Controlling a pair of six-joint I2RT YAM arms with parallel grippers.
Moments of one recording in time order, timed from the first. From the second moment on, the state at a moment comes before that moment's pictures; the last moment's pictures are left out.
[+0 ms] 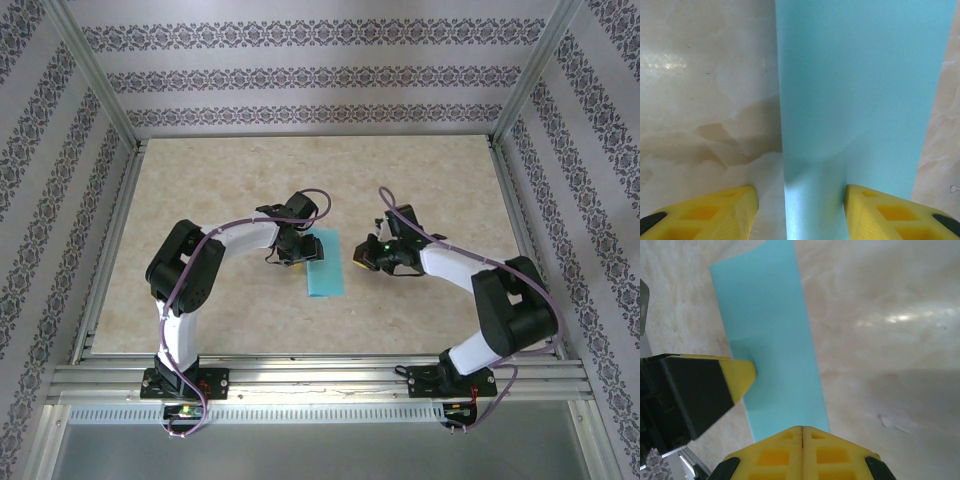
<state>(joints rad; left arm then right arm) -0.58 1.97 1.29 -0.58 0.21 -0.73 0.38 1.56 0.77 -0.18 -0.53 0.81</state>
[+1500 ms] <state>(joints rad) -0.57 1.79 1.15 -0.39 0.29 -0.78 0.44 1.86 0.97 -0.26 -0.56 0.57</state>
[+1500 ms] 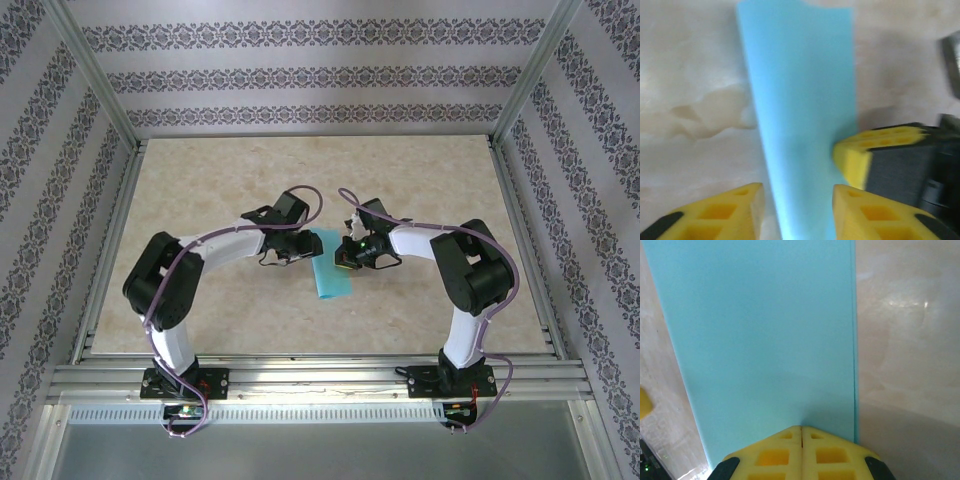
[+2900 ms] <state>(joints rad) -0.55 1.83 0.93 -0.04 0.44 -0.82 0.45 1.84 0.97 -0.29 -0.51 0.57</state>
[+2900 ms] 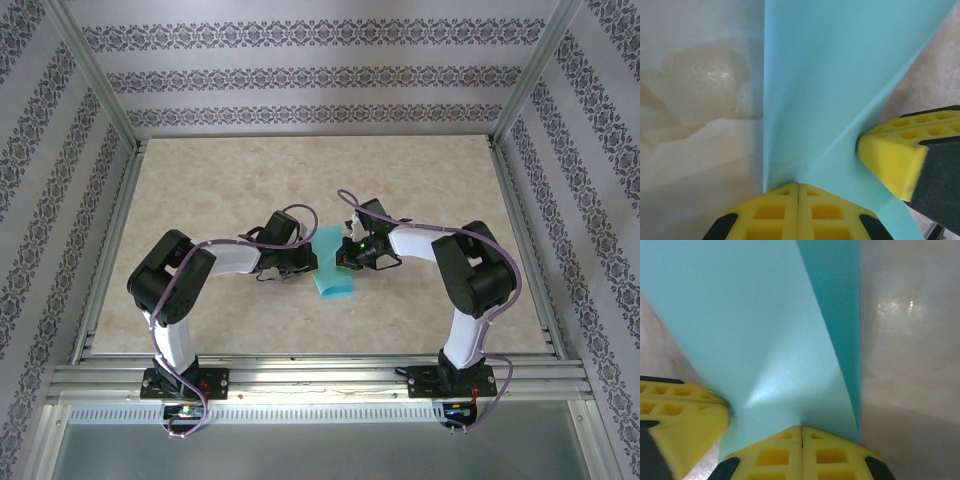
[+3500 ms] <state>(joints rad) -0.56 1.83 0.87 0.00 0.51 -0.93 0.45 1.83 0.97 -0.30 -0.49 0.58</state>
